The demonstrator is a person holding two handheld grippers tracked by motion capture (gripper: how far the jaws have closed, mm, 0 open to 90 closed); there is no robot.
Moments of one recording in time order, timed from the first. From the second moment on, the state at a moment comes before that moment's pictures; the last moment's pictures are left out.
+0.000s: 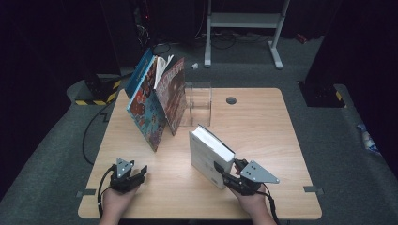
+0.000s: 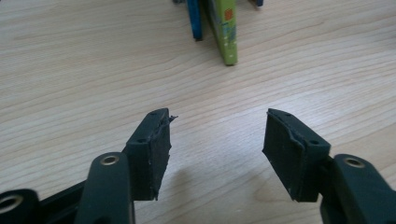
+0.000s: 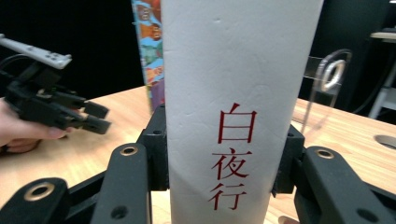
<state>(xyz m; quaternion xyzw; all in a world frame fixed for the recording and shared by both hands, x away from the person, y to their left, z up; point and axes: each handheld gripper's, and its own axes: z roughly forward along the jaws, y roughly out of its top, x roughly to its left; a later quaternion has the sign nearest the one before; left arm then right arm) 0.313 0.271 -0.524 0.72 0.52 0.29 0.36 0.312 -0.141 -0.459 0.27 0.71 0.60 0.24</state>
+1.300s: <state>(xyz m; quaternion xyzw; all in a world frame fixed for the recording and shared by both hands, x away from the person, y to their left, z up) 0.323 0.277 -0.528 0.73 0.54 0.28 0.31 0.320 -0.160 -0.455 0.37 0.68 0.58 0.24</state>
